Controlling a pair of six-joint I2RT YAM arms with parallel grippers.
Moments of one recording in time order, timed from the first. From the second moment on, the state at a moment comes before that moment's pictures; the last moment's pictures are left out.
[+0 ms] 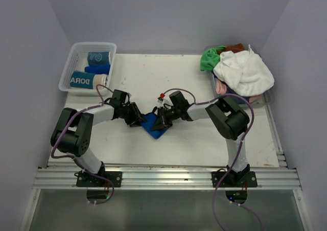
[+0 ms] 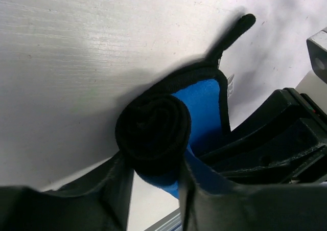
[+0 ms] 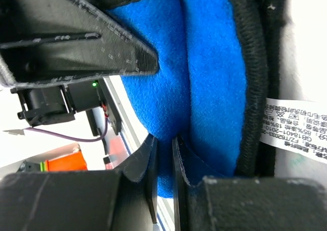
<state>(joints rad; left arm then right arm) -0.27 1.65 0.78 -0.21 0.46 -0.80 0.66 2.06 1.06 0.18 -0.85 0.75</state>
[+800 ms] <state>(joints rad) -0.27 1.66 0.82 -0.25 0.44 -0.81 1.04 1.77 1.26 -0.41 0.10 0.27</state>
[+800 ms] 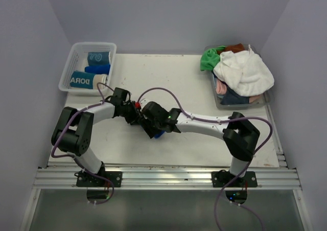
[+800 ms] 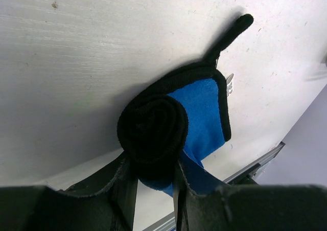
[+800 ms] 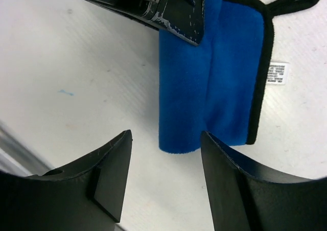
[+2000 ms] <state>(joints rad) -0.28 1.62 0.84 -0.24 0.42 -0.85 0.81 1.87 1.14 -0.17 -0.26 0.45</state>
